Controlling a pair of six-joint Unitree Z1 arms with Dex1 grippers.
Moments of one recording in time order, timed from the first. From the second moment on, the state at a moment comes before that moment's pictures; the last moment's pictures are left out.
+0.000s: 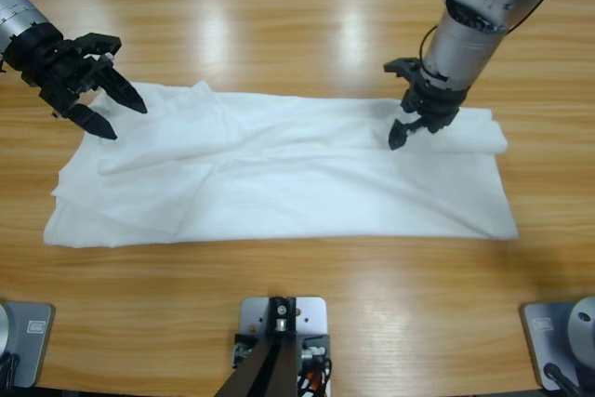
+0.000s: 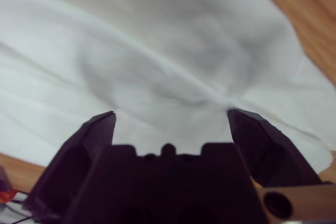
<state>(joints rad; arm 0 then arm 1) -0.18 2.10 -1.55 1.42 -0.70 0.12 0.54 2.10 -1.47 1.03 0.06 0.01</state>
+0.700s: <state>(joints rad) -0.18 2.10 -1.54 1.42 -0.68 0.12 0.54 2.10 -1.47 1.03 0.02 -0.01</state>
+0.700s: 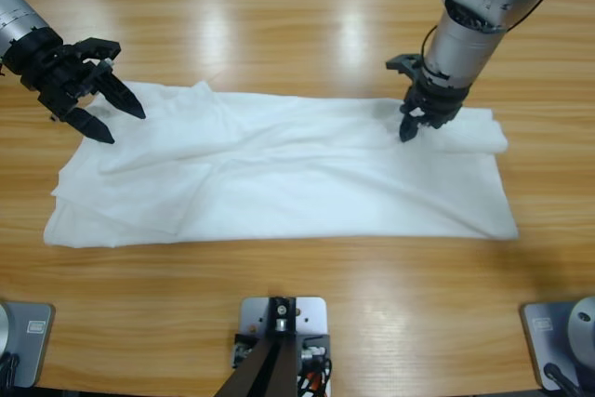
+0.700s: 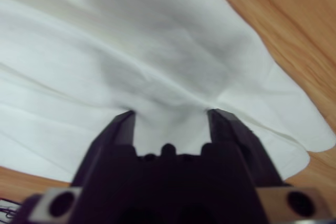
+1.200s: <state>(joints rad) -0.19 2.10 -1.54 1.42 -0.68 0.12 0.54 2.10 -1.47 1.04 0.02 -0.01</state>
